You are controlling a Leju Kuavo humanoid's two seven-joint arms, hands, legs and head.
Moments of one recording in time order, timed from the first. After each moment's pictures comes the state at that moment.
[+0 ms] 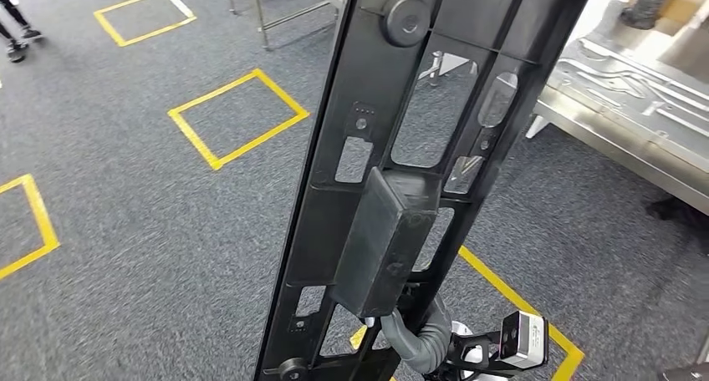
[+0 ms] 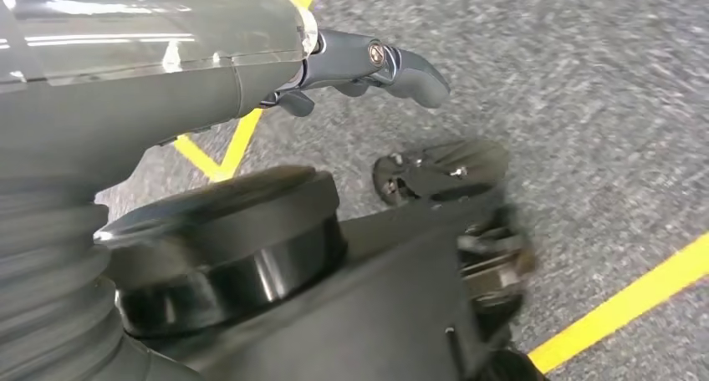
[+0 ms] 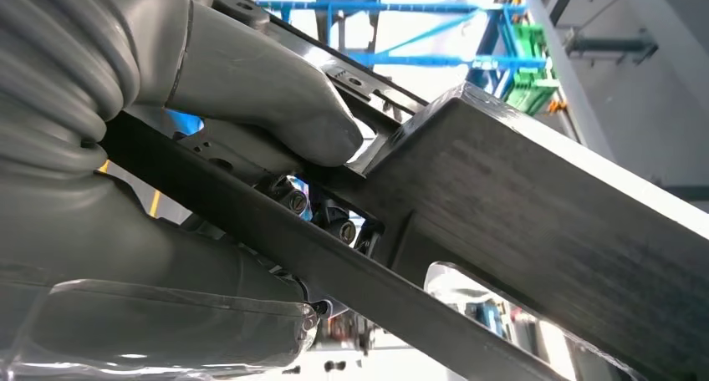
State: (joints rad) left arm -0.14 -0.20 0.97 -0.20 -1.15 0.00 -0.15; right arm 0.08 0.08 0.33 -1.84 -0.22 0.68 -0.58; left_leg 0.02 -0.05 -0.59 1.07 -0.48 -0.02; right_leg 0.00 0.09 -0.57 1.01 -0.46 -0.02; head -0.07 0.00
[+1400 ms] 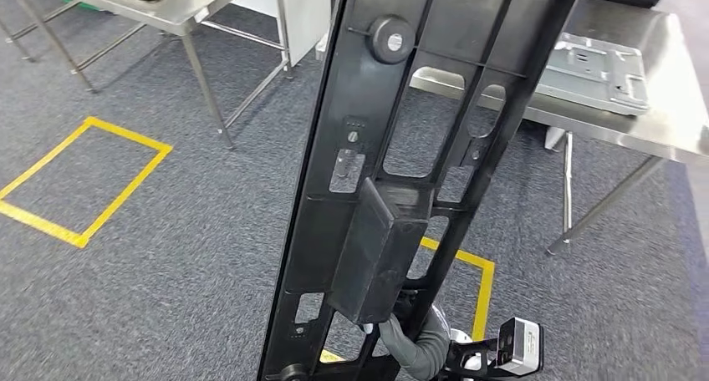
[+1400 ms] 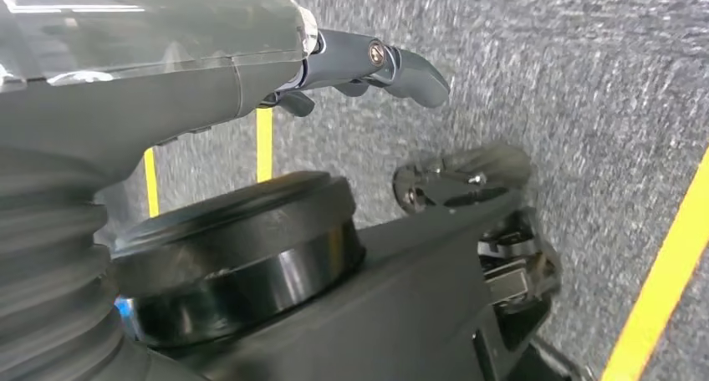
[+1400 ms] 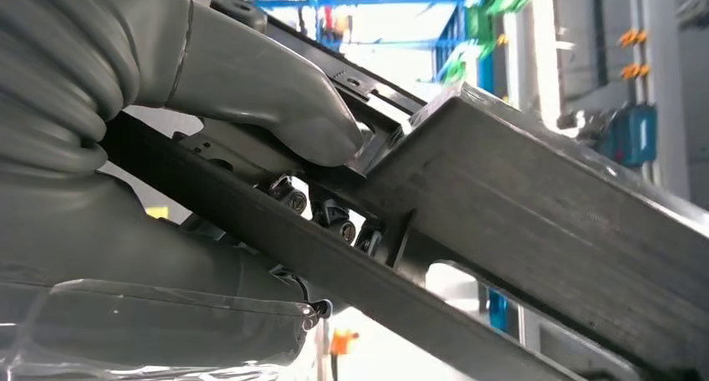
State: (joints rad) left arm -0.12 -0.20 0.97 -0.20 -1.17 -0.01 -0.14; right arm 0.12 0.07 0.32 -1.84 -0.20 0.67 -0.59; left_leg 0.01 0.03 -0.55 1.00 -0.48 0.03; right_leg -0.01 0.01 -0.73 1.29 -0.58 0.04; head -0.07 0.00
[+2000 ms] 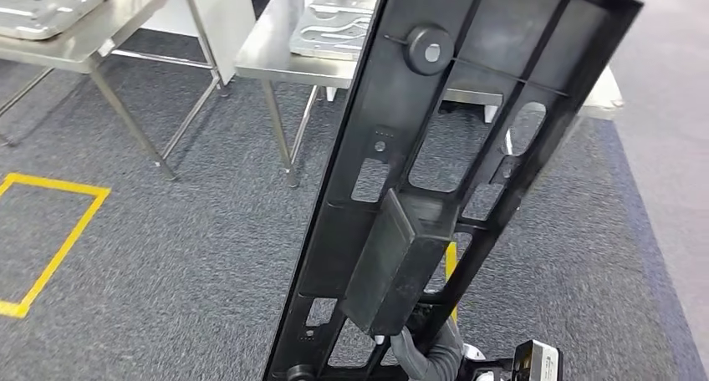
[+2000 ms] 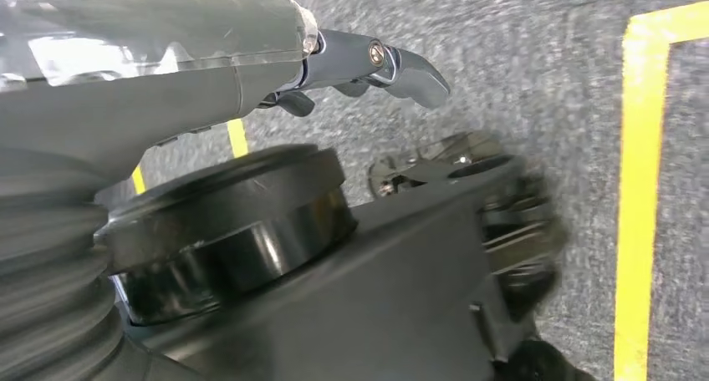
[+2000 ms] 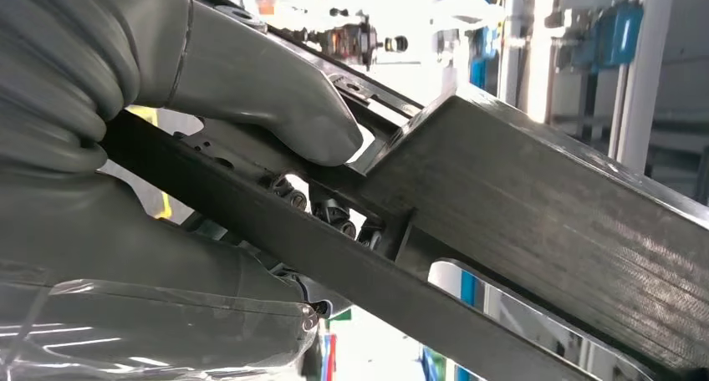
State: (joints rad) left arm -0.14 -0.21 0.95 -0.20 -1.19 -0.01 -0.14; right arm 0.19 0.07 0.31 -1.90 -0.16 0.64 -0.62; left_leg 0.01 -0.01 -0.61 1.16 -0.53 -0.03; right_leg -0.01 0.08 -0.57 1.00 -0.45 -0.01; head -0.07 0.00
